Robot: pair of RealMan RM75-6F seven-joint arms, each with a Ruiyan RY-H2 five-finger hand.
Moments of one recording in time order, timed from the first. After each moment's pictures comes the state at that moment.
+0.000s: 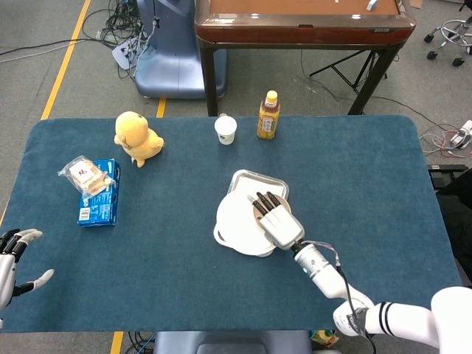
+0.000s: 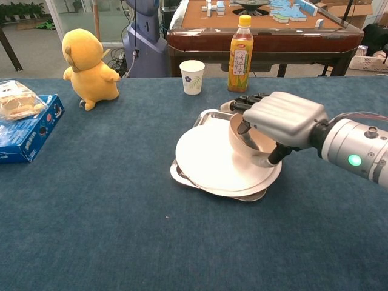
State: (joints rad) left arm -0.04 -1.10 -0.06 -1.62 1.51 1.58 0.06; right arm 0.71 -1.62 0.09 -1.43 -1.32 0.99 -0.67
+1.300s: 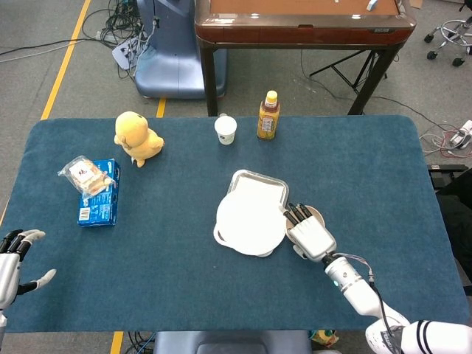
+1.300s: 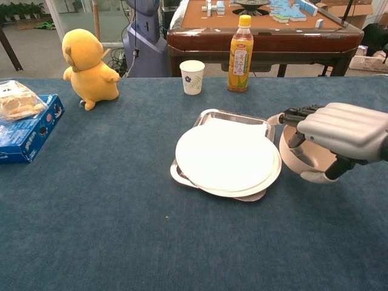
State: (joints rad) left arm -0.05 -1.11 -0.06 -1.63 1.49 1.55 0.10; right arm 0.60 -1.43 -0.01 -1.59 -1.30 1.02 -0.65
